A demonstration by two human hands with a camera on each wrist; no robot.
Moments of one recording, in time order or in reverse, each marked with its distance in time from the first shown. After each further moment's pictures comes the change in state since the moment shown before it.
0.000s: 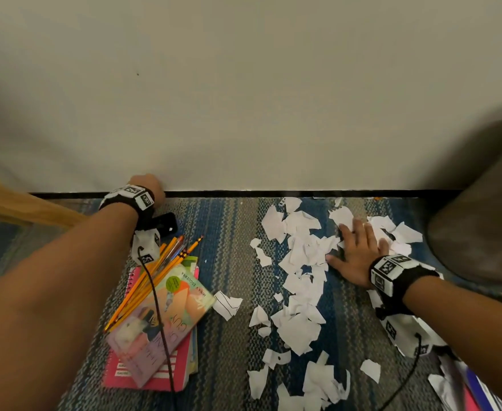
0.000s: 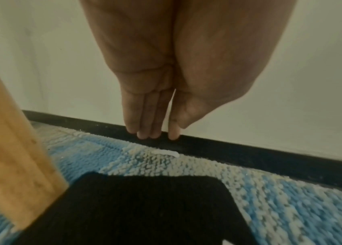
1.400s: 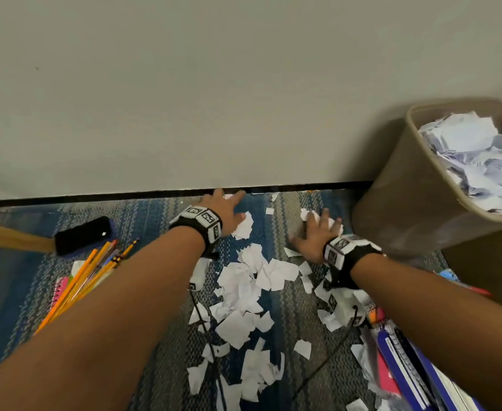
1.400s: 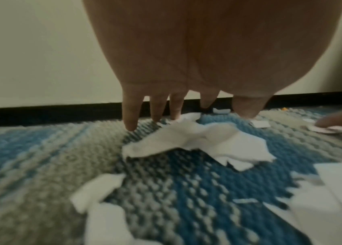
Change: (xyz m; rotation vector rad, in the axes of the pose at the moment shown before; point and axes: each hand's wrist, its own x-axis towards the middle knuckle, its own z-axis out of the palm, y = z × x) left_hand -0.101 0.224 0.055 0.049 -0.111 0.562; right_hand 0.002 0.052 -0.020 0.170 -0.031 0.163
